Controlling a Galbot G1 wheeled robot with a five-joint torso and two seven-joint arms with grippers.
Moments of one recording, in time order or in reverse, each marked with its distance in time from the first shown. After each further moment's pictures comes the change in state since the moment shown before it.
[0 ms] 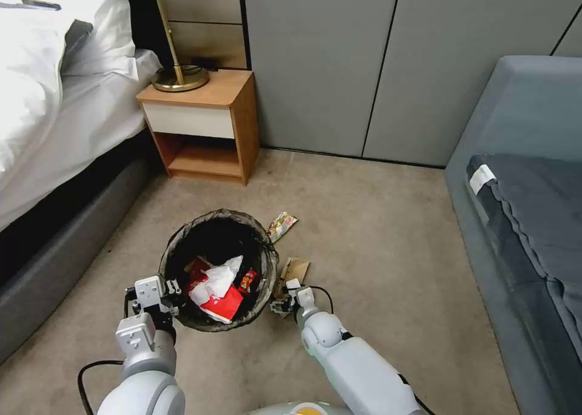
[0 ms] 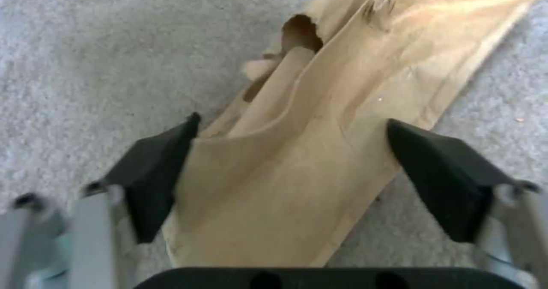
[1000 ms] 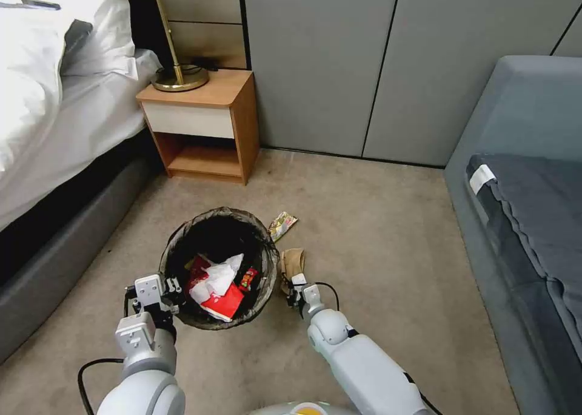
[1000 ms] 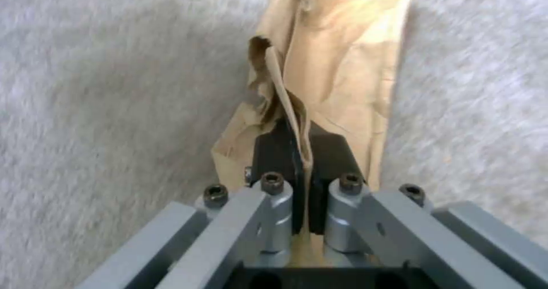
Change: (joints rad) left arm -0.008 0.004 0.004 -0.002 0.000 -0.004 -0.001; right arm -0.009 -0.024 0.036 0.044 -0.029 0.051 0.005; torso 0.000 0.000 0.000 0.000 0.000
